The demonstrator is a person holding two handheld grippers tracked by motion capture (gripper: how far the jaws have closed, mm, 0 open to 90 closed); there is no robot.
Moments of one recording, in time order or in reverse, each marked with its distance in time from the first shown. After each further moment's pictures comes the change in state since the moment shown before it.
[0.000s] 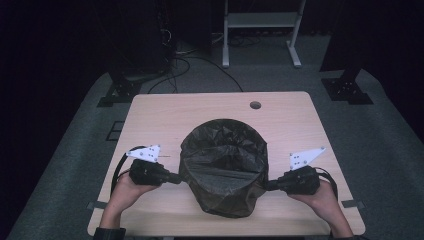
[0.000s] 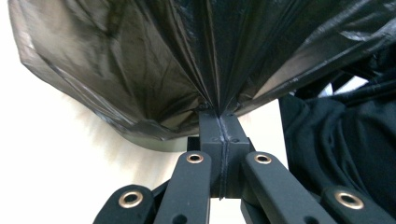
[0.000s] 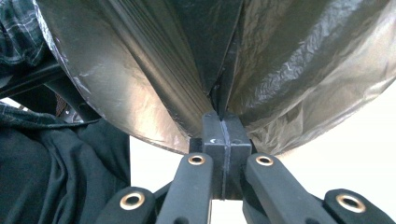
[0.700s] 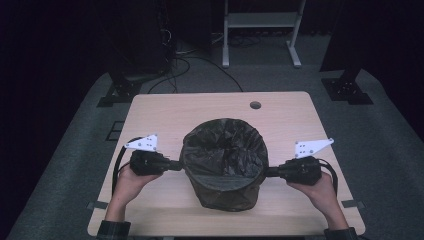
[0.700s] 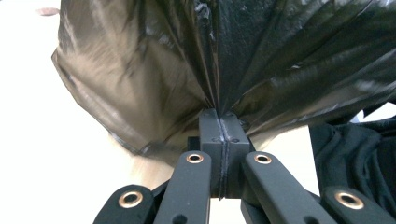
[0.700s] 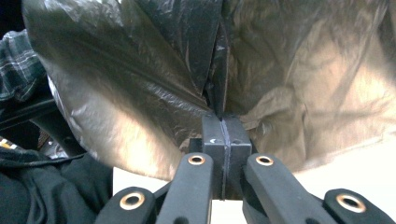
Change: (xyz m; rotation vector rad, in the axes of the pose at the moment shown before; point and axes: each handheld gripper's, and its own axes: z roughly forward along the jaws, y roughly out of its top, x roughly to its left) left arm 0.014 0.010 -0.007 -0.079 0.110 -0.024; right arm -0.008 0.018 -0.012 -0.126 -0.053 -0.001
